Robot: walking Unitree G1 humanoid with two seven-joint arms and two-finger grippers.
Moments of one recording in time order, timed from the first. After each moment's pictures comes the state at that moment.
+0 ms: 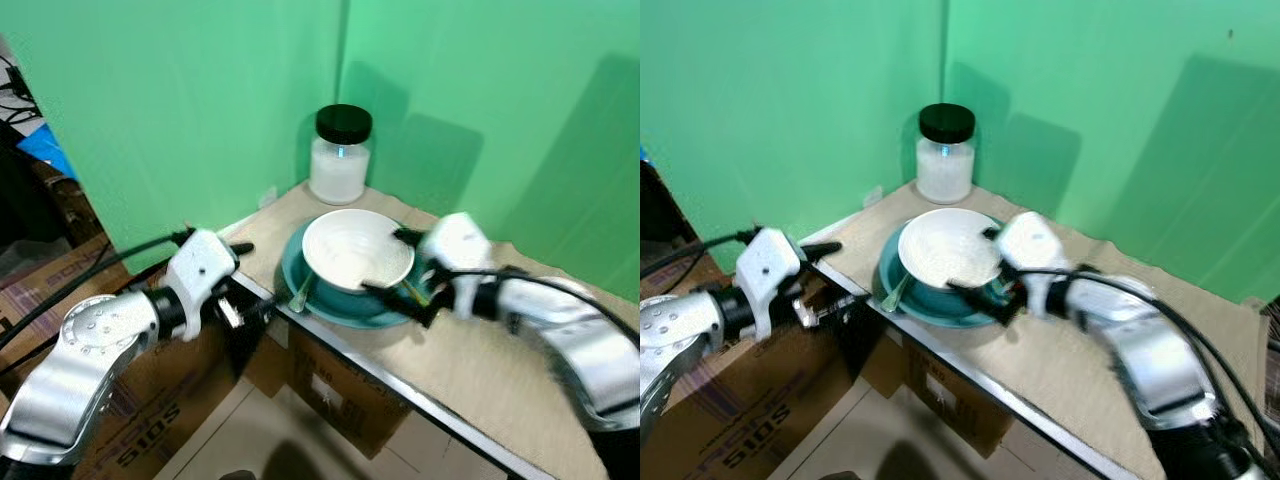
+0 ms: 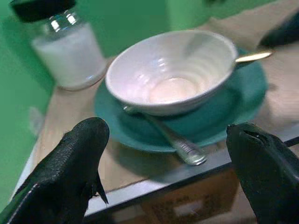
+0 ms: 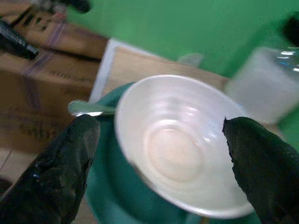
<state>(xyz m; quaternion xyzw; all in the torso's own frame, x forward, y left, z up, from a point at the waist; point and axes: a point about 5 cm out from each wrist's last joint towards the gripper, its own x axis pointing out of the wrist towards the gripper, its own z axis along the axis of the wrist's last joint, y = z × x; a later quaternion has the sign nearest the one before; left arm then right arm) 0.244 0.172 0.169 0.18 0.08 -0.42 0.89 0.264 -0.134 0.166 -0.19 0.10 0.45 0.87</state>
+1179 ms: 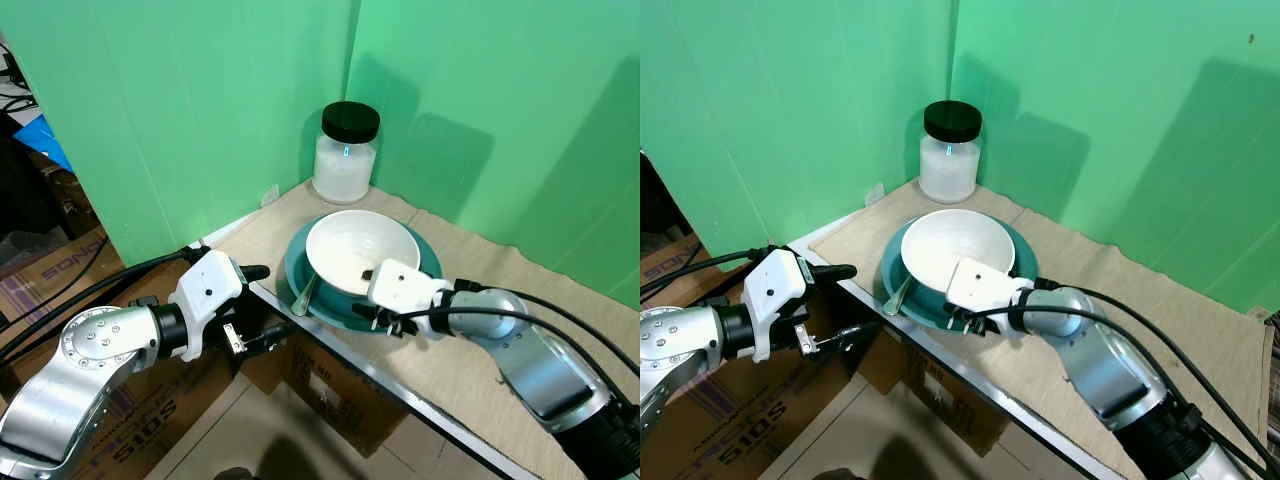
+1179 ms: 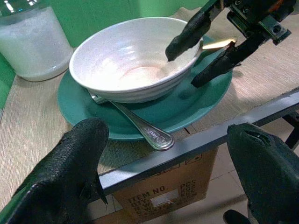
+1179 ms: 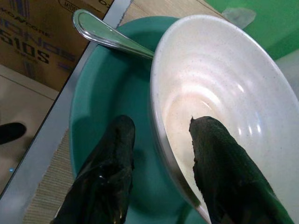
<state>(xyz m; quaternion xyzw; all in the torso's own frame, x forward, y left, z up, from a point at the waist) 0.231 0.168 0.162 0.18 0.11 -0.46 0.86 0.269 -0.112 0.133 -0.36 0.12 0.45 0.81</state>
